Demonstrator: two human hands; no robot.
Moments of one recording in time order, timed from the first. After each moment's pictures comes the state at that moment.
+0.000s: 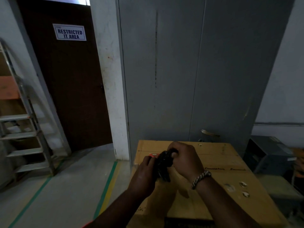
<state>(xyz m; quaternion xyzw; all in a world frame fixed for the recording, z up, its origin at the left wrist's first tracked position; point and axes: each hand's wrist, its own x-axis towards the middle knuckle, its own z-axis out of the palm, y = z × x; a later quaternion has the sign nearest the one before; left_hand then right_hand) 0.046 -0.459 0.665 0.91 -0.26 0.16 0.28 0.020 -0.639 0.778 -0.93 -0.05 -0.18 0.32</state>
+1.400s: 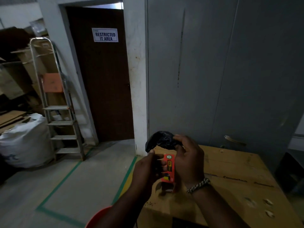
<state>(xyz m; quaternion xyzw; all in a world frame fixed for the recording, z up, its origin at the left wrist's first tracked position) -0.016 -0.463 0.754 0.57 0.12 -0.02 0.81 0.012 -0.602 0.781 -0.80 -0.13 -0.41 0.43</state>
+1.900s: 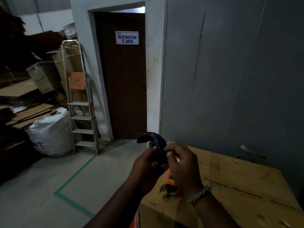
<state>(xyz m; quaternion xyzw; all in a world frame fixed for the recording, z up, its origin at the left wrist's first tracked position) -0.027 -0.454 0.783 0.45 0.05 -0.03 0.89 0.002 -0.588 0.780 -0.79 -0.24 -0.25 0.51</state>
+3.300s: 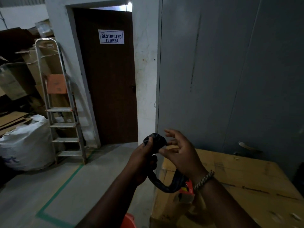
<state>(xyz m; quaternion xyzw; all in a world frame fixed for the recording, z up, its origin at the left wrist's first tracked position) 0.039 -0.363 0.779 0.57 -0.03 -0.05 0.82 0.050 -0.535 0.797 -0.80 -0.22 -0.09 0.55</state>
